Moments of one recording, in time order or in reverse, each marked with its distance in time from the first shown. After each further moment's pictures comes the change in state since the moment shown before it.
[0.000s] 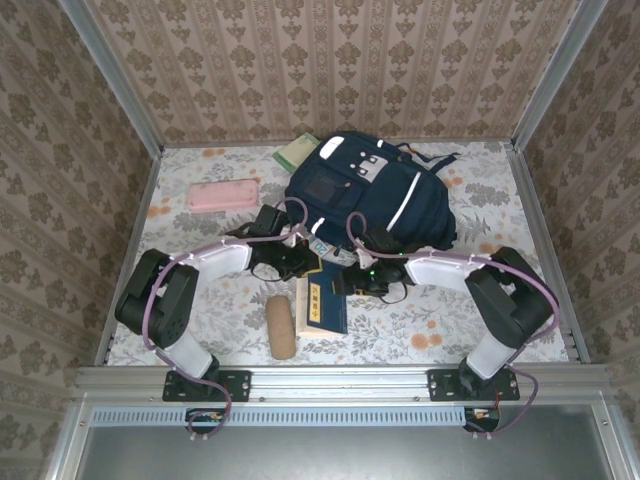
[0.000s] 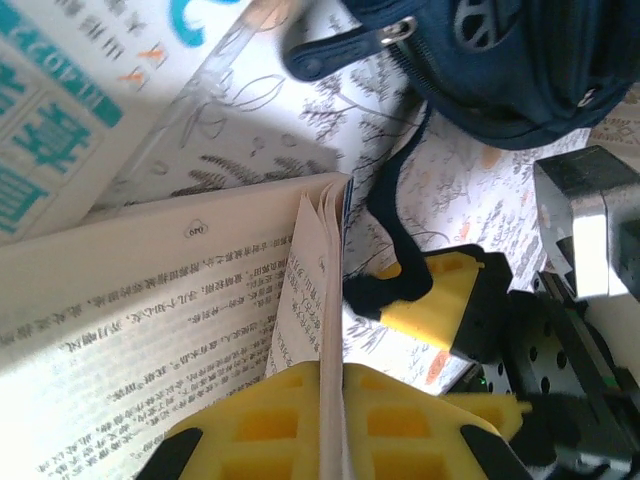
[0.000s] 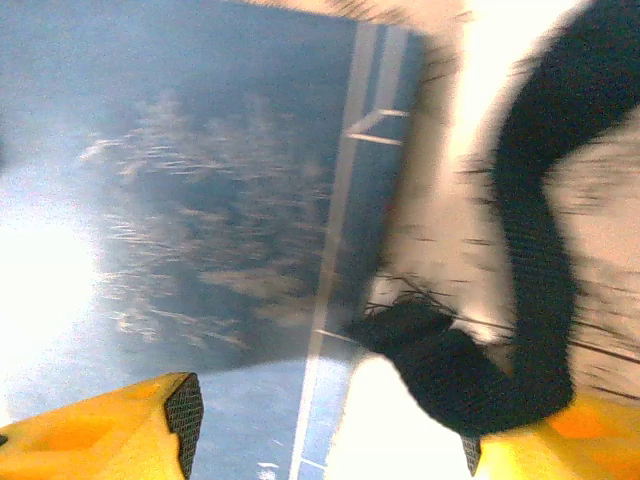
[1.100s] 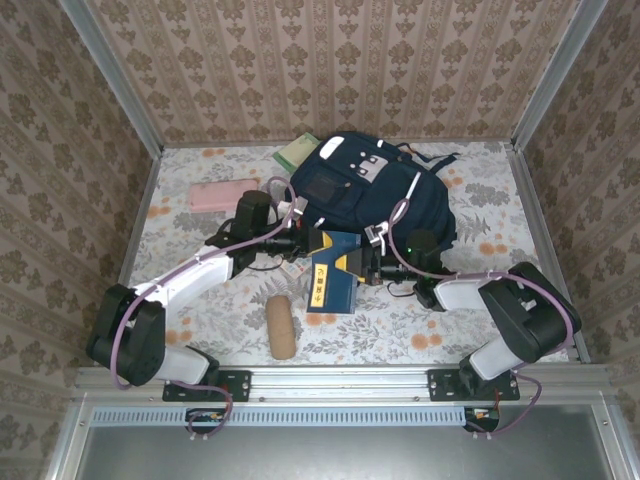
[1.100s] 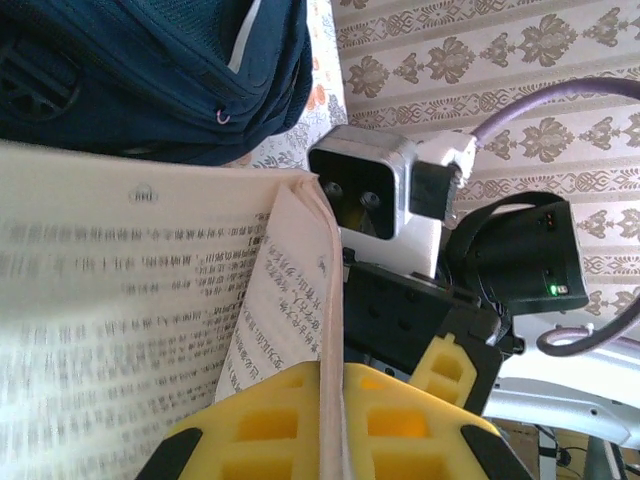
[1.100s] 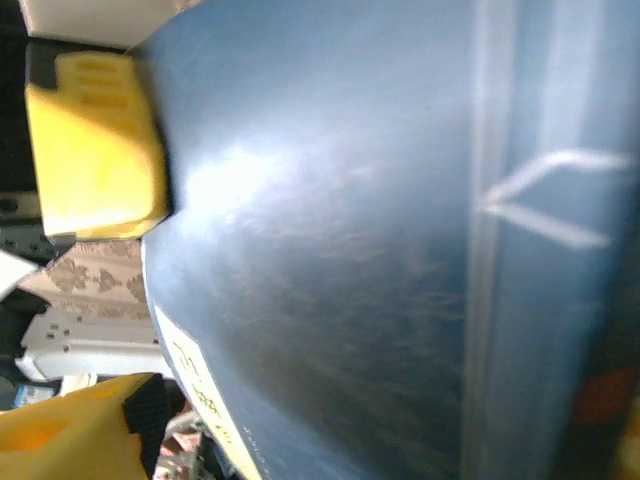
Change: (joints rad) left arm 0.001 -0.238 -0.040 0.274 0.194 -0.116; right arm -0.121 -0.097 -0.359 1.174 -0.490 0.469
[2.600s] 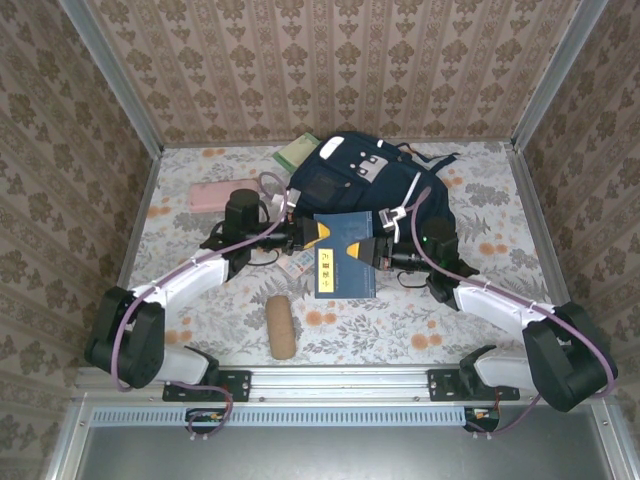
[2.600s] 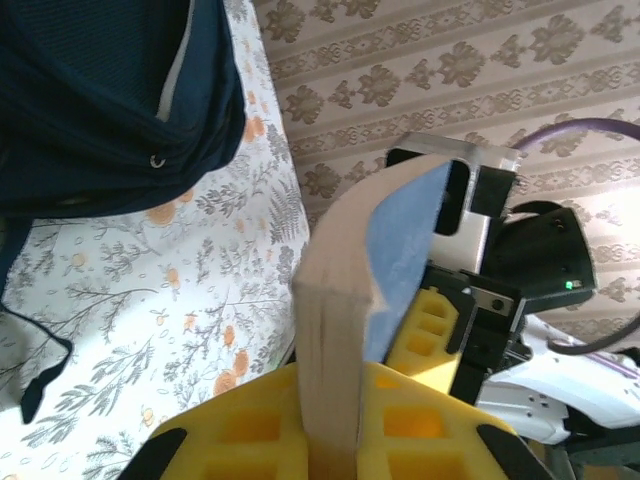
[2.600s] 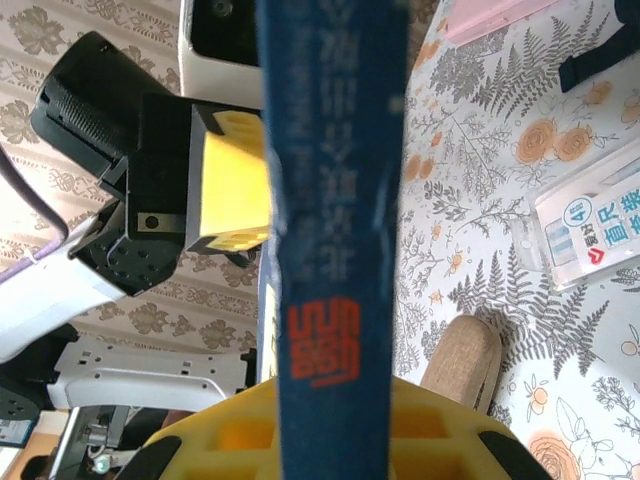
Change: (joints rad) left arm 0.045 -0.014 -0.053 0.243 0.081 -0.108; right arm -0.050 -0.273 0.077 -0.339 0.061 -0.077
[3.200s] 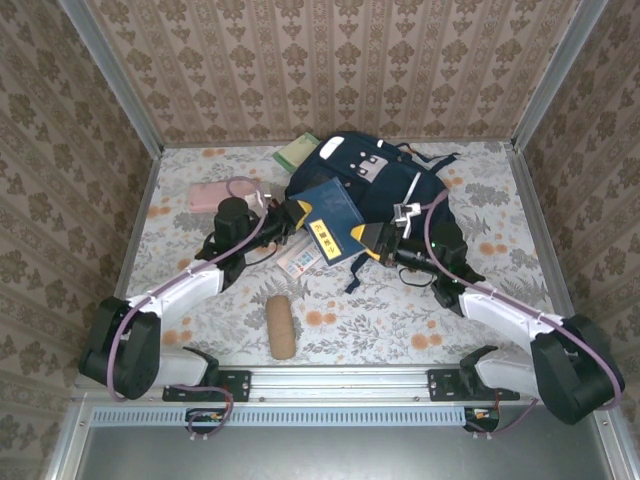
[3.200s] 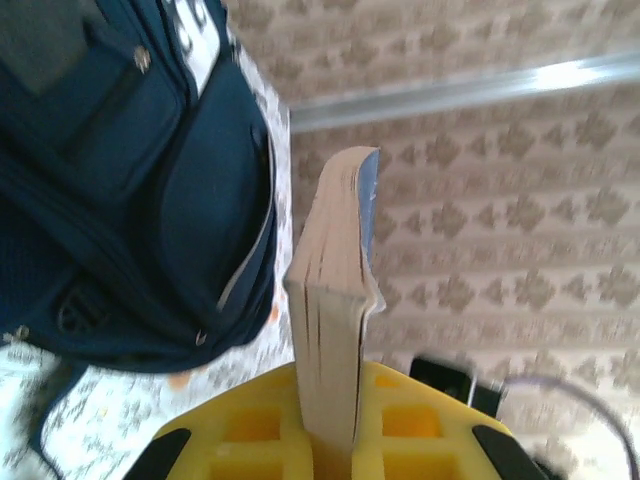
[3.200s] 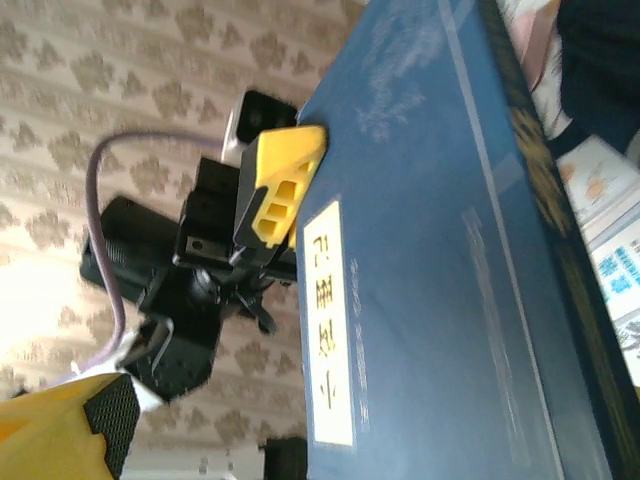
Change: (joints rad) left arm 0.020 -0.066 -0.105 0.222 -0.473 -0.312; right arm -0.009 -0.094 -0.068 0.092 0.225 0.167
